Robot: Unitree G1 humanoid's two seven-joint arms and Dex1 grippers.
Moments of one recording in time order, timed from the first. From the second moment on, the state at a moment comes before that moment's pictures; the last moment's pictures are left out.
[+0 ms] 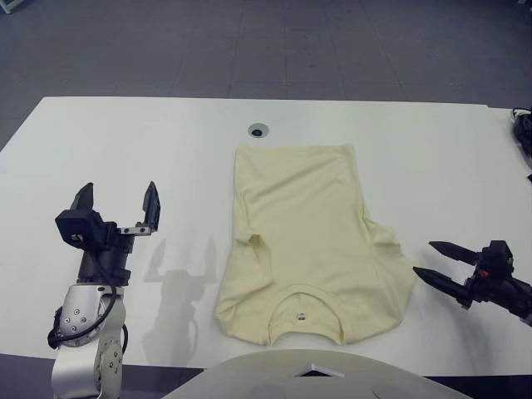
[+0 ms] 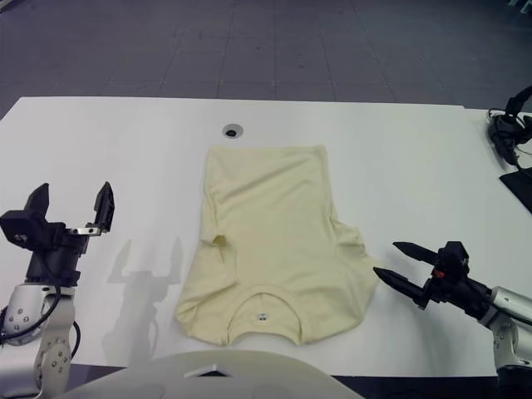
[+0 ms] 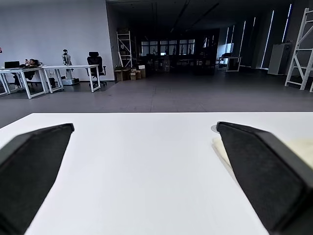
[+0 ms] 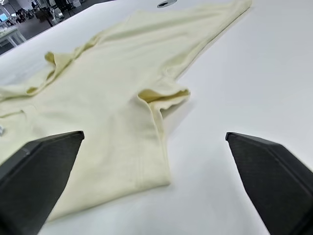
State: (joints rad) left arm 0.45 0.28 0.27 -0.61 -0.36 0.07 -0.12; right arm 0.28 -0.78 -0.35 0.31 0.54 0.13 1.33
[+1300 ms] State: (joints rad) left arm 0.48 0.21 0.25 -0.60 -0.30 0.07 -0.17; right arm 0.24 -0.79 -0.30 0.34 0.44 0.05 1.36
